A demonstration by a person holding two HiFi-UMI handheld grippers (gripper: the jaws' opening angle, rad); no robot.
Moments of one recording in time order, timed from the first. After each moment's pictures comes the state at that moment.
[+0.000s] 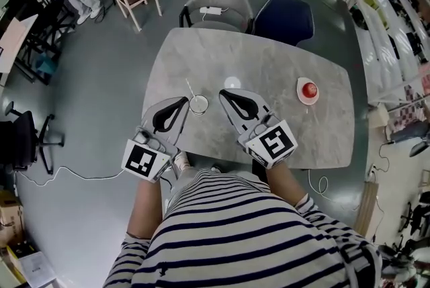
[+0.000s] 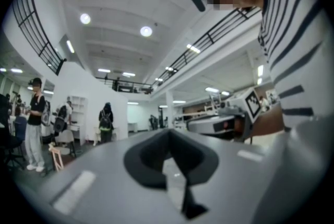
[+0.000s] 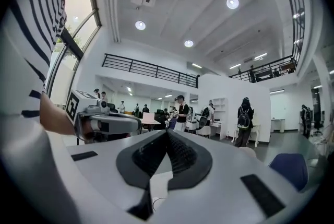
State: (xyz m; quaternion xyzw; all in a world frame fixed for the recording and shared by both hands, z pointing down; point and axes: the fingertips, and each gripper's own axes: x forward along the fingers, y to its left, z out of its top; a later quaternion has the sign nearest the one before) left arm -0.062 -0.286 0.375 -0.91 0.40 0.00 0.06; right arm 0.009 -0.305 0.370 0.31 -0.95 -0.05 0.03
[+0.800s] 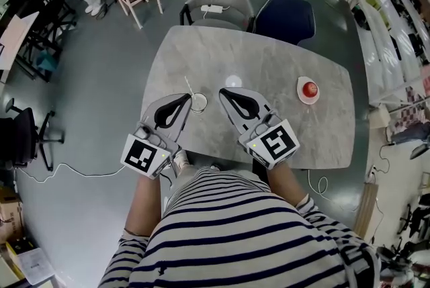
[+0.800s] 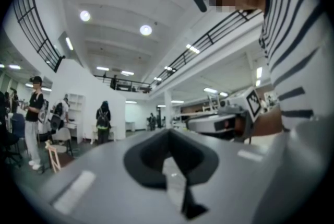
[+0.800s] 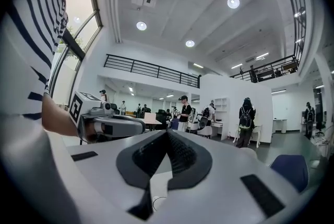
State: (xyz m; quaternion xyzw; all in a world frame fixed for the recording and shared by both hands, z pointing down) left arm -0.049 -0.287 0.373 -0.92 0.39 0.01 0.05; right arm 0.014 -0.299 0.367 0.30 -0.95 -0.05 0.03
